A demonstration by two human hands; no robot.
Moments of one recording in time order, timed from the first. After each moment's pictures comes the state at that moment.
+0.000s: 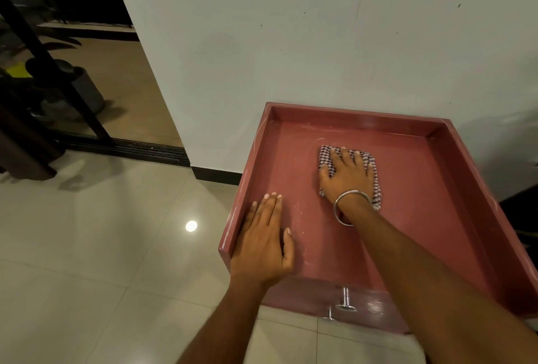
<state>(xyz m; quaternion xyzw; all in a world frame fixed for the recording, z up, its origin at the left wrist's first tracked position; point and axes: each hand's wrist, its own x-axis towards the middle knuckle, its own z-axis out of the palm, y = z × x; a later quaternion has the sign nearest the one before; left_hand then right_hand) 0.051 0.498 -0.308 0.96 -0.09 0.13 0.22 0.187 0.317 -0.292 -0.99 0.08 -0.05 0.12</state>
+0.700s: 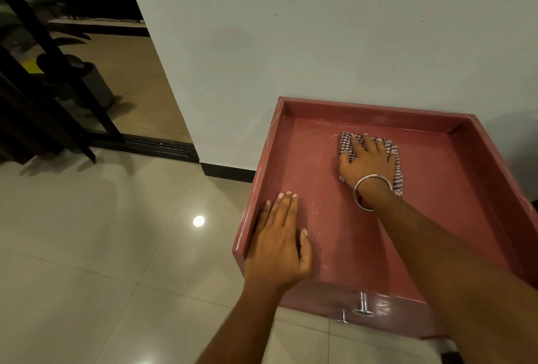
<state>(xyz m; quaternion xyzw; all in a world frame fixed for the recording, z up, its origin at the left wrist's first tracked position) 0.050 0.497 -0.307 0.96 -0.09 0.15 0.21 0.221 0.307 -0.293 -0.99 0.11 -0.06 0.11</state>
